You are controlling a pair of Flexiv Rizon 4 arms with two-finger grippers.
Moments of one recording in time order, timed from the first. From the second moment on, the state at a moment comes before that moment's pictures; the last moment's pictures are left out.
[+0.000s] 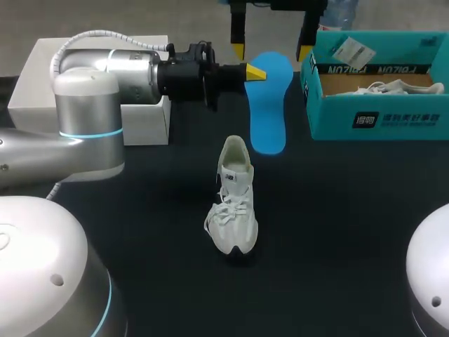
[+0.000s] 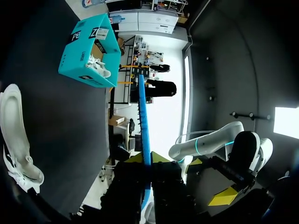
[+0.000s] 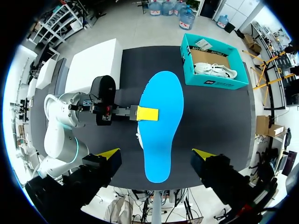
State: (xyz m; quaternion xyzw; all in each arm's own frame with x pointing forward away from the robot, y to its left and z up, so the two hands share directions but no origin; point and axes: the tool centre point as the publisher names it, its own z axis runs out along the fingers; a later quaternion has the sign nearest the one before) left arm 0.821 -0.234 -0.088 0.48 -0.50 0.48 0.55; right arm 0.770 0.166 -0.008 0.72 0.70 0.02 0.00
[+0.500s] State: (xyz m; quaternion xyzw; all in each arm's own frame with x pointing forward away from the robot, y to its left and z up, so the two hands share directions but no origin) left arm 0.820 -0.234 -0.086 0.48 -0.49 0.48 0.55; right arm 0.776 0.175 -0.002 0.72 0.70 0.04 0.00
